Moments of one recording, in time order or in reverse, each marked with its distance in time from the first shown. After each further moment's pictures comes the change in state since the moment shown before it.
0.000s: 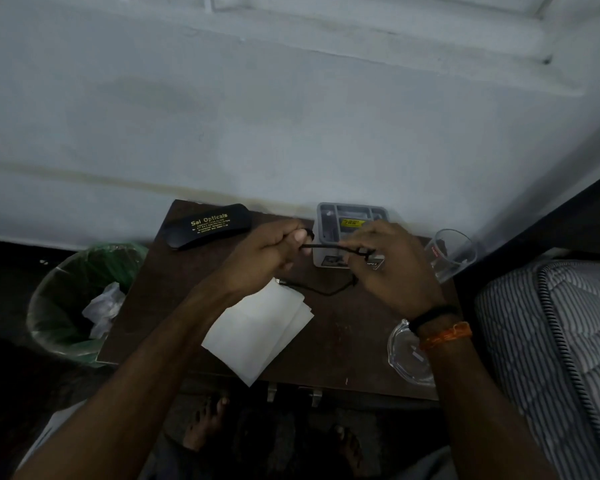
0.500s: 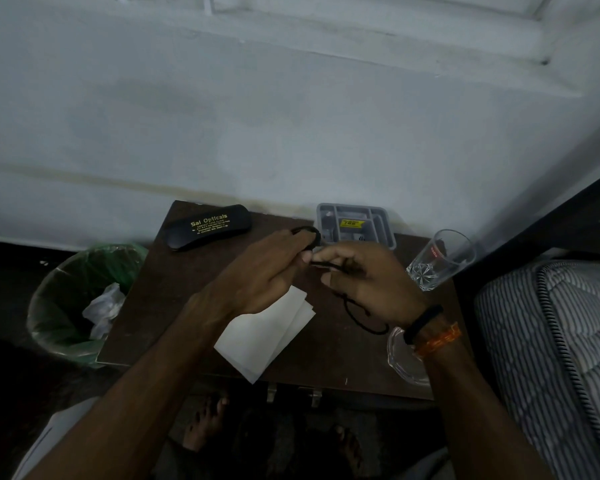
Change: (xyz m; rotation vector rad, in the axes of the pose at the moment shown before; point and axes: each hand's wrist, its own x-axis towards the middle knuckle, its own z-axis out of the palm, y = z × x) left_hand -0.008 -0.014 0.003 0.600 -0.017 0.322; right_hand -0.002 -0.028 0.002 0.394 -0.325 0.143
